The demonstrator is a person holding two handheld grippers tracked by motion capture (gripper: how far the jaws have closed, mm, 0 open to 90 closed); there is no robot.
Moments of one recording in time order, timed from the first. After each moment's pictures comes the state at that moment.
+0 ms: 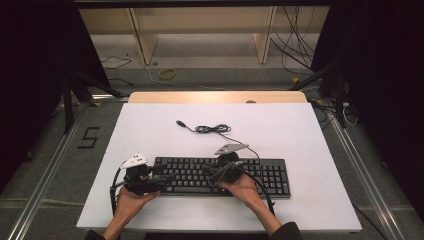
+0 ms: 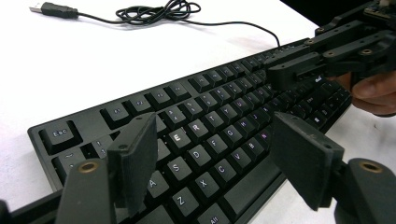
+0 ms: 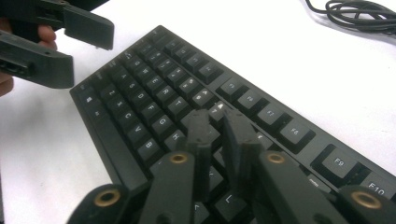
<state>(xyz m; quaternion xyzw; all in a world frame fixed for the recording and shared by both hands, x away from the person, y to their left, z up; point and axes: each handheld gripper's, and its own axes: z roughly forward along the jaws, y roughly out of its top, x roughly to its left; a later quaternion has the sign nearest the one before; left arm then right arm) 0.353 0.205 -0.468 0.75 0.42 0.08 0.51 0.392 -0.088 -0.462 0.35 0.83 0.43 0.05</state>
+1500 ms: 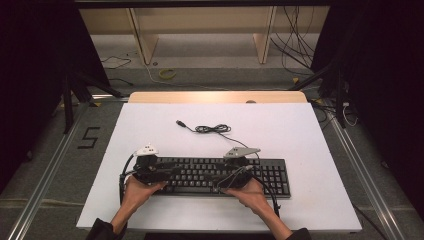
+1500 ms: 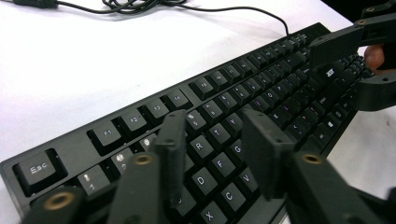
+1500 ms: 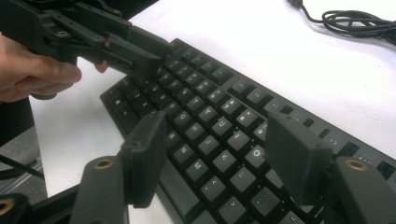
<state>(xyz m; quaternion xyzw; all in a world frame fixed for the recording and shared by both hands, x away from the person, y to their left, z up) 0.383 0.186 -0.464 0.78 0.42 0.05 0.47 0.373 -0.108 -0.451 0.35 0.81 0.46 0.04</state>
